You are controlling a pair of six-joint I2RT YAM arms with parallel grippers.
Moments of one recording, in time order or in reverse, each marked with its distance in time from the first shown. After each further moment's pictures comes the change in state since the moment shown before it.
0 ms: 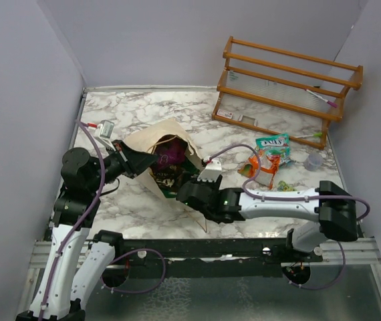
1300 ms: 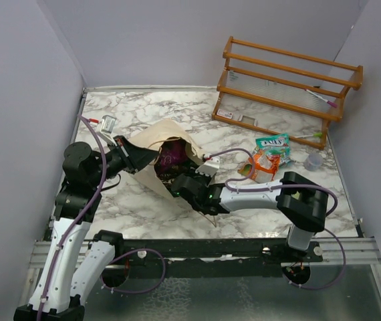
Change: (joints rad) left arm 0.000 0.042 0.013 0.023 0.004 -0.014; right arm -0.089 0.288 0.049 0.213 0.205 0.121
